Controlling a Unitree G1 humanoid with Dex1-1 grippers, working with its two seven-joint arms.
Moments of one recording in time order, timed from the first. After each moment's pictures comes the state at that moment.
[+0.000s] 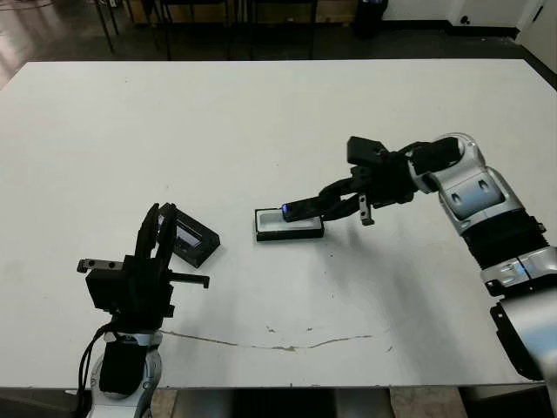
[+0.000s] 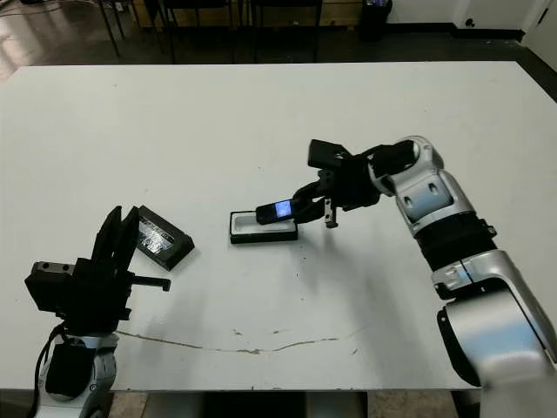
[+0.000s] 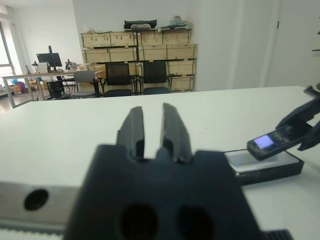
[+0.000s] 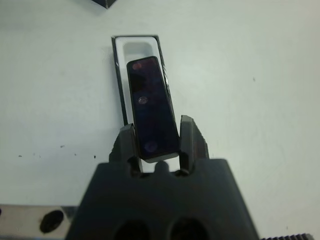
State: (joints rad) left arm 0.34 0.10 -0.06 -0.42 0.03 -0.19 -0.03; right arm -0.84 -0.52 0.41 0.49 -0.09 0.19 1.30
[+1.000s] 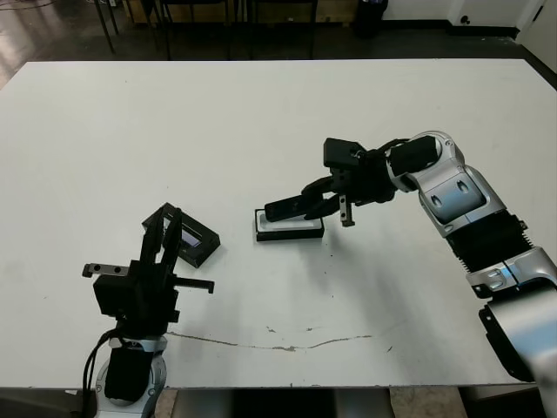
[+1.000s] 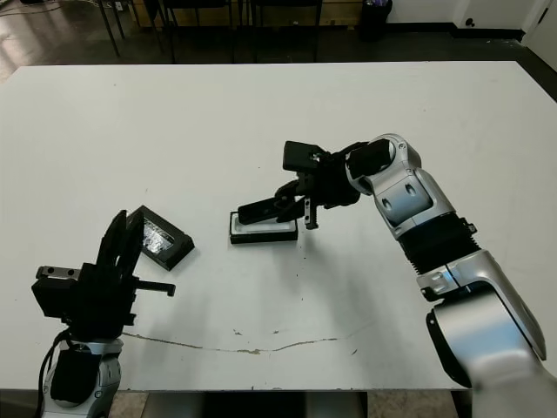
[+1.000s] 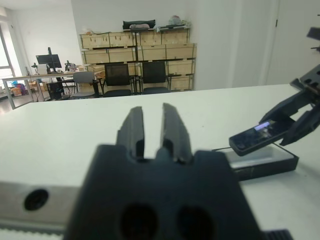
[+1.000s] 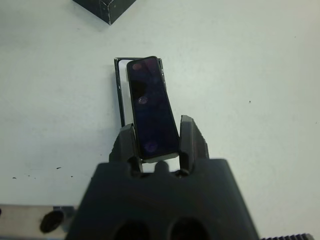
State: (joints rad) left arm 0.37 0.09 -0.08 -0.43 0.06 -0.21 -0.02; right arm -0.84 -0.49 0.44 0.41 -0.12 0.26 1.24
